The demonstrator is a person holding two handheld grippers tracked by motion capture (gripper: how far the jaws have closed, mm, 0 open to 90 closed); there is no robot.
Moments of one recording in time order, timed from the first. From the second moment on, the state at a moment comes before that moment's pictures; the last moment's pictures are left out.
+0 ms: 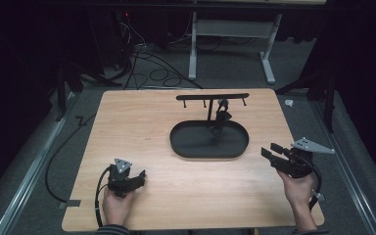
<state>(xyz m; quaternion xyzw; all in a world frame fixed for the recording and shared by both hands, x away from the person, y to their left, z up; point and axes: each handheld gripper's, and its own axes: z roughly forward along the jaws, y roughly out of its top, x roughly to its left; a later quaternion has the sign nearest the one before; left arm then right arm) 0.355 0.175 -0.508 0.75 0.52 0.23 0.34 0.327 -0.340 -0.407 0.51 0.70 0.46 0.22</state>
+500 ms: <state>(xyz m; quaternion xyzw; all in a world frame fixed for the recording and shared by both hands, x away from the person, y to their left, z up) 0.355 0.175 -0.508 0.75 0.52 0.23 0.34 0.328 -0.332 -0.428 0.51 0.70 0.46 0.20</state>
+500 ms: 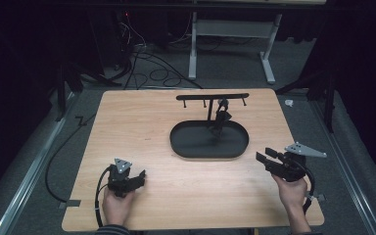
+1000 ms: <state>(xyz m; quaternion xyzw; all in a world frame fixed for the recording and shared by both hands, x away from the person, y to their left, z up) 0.355 0.175 -0.508 0.75 0.52 0.23 0.34 0.332 -0.319 -0.448 0.51 0.71 0.45 0.19</state>
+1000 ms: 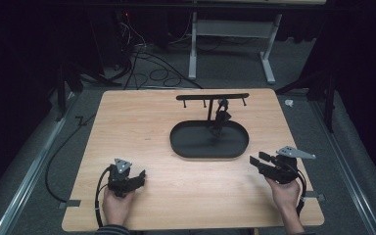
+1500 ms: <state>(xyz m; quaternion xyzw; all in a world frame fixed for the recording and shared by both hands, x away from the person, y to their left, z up) 0.355 0.175 -0.508 0.75 0.52 0.23 0.34 0.339 -0.312 -0.476 0.52 0.72 0.42 0.18</state>
